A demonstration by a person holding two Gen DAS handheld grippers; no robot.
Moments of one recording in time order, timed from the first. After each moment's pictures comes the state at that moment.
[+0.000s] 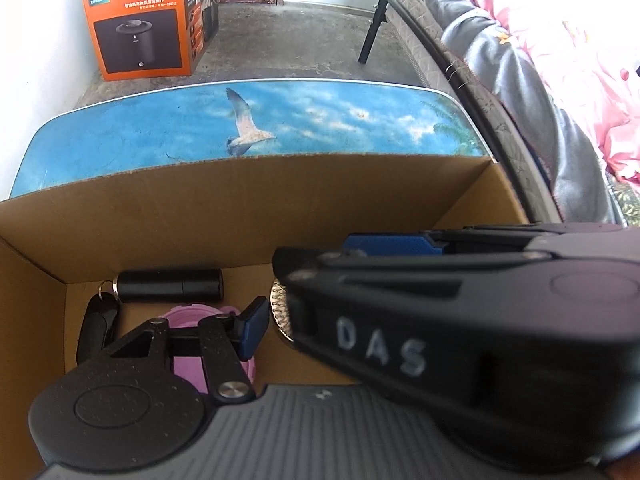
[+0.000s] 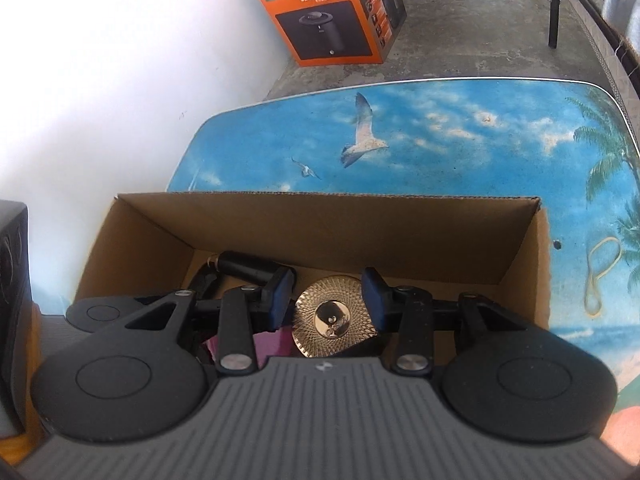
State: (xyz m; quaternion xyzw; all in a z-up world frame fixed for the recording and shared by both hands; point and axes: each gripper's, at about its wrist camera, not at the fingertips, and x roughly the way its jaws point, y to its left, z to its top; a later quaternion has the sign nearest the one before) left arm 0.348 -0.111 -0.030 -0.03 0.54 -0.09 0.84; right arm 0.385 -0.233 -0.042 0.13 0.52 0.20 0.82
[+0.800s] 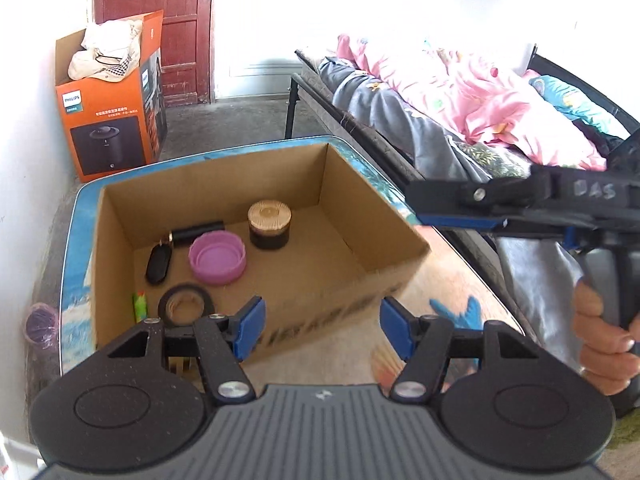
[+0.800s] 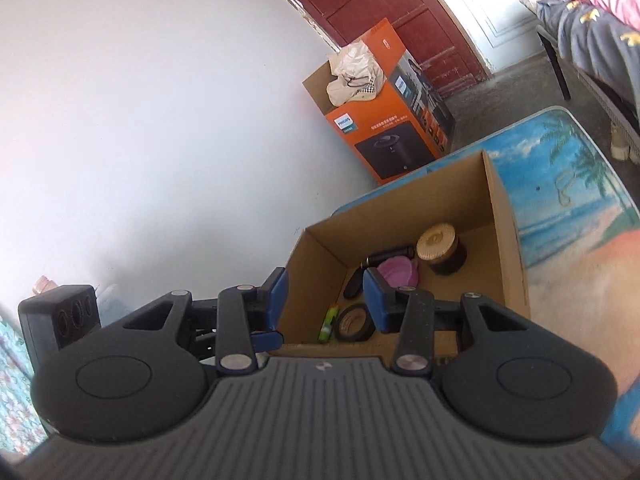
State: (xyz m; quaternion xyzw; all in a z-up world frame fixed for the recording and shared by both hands) left arm 0.103 -0.066 0.062 0.03 0.40 -0.20 0.89; right arm 0.108 -0.304 0.044 0.31 0.33 0.24 0.86
